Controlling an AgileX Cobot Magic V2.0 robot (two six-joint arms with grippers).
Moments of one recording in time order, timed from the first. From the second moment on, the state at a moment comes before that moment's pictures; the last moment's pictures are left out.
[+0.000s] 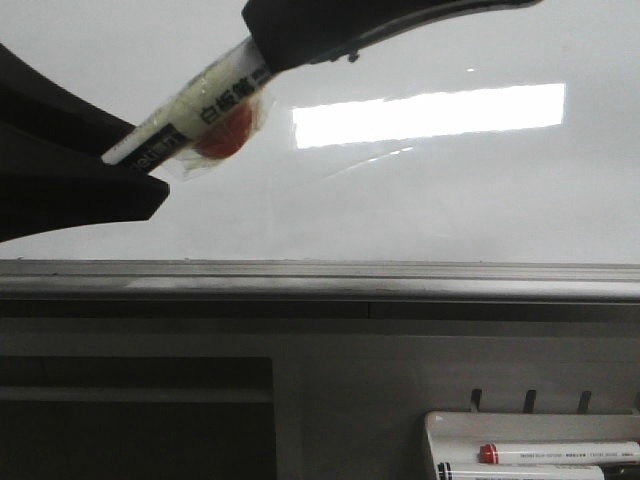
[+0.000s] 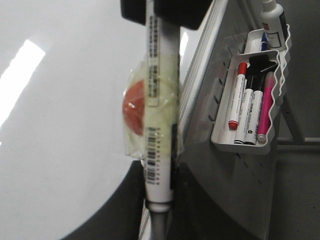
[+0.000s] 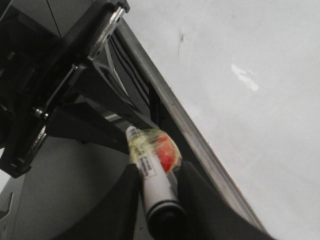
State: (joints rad) left arm -0.84 0.95 -0.36 0.54 -0.19 0.16; right arm 0.82 1.07 -0.77 0.75 0.33 -0.85
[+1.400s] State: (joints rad) left arm -0.53 0.57 -0.36 -0.09 -0.24 0.16; right arm 0.88 1.00 -0.68 0.77 -0.05 -0.88
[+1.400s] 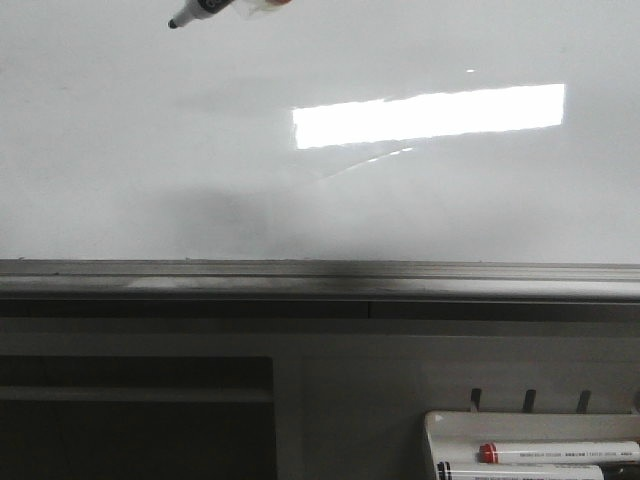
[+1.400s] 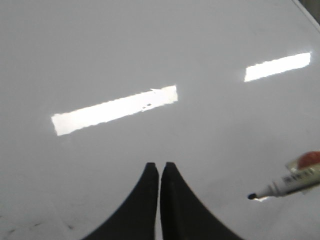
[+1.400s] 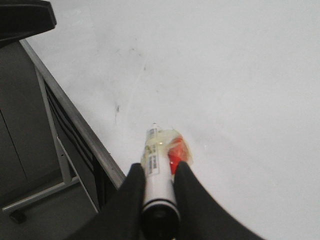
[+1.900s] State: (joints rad) left arm -0.51 0.57 -0.36 -0.16 -0.27 0.16; right arm 1.03 0.97 -0.54 0.86 -0.40 -0.88
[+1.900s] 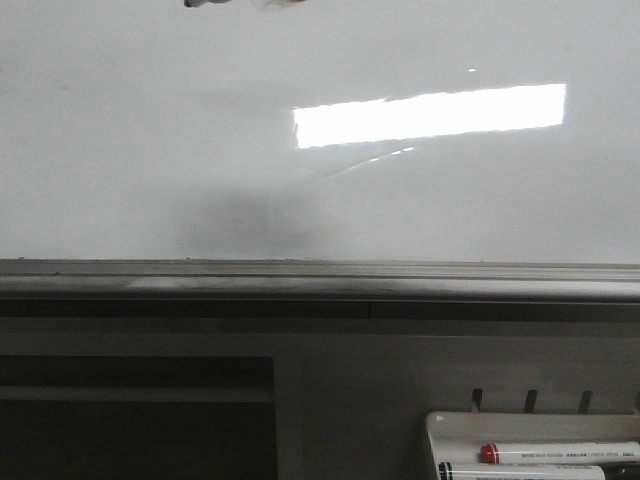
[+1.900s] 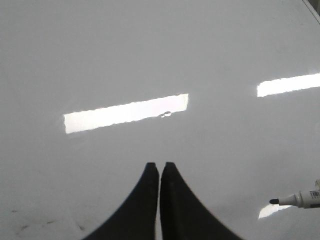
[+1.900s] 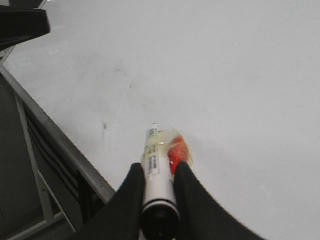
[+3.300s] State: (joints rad) left arm -0.51 0.57 -0.36 -0.16 -0.27 0.16; right arm 0.67 1.07 -0.62 0.88 -0.17 -0.90
